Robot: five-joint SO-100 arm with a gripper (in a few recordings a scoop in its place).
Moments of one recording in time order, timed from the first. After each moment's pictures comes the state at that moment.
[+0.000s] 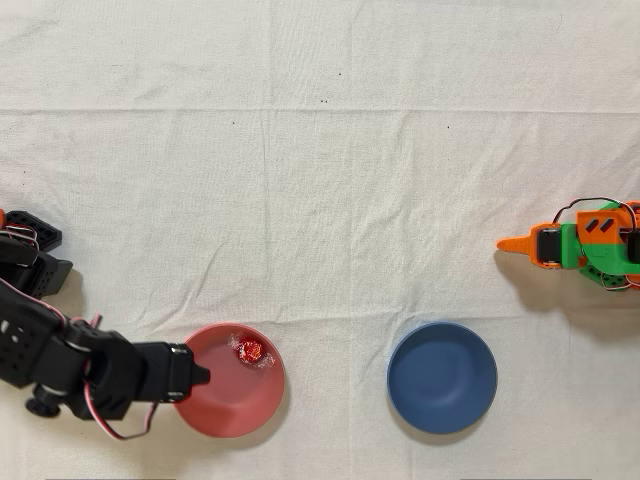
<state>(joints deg) 29.9 113.5 104.0 60.7 -27.7</state>
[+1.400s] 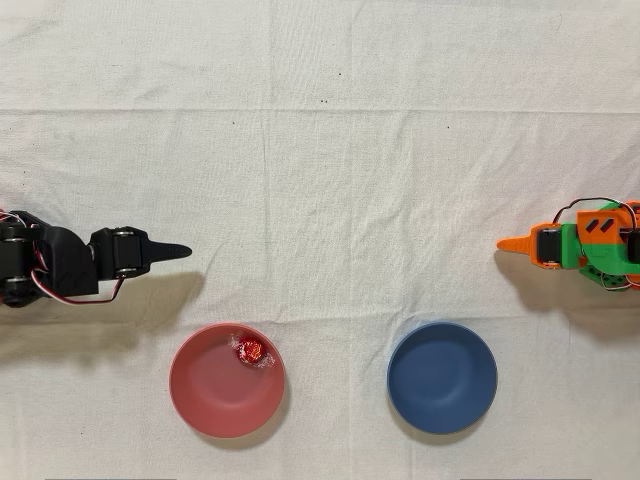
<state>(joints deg) 1.0 177.7 171.7 39.5 -3.8</state>
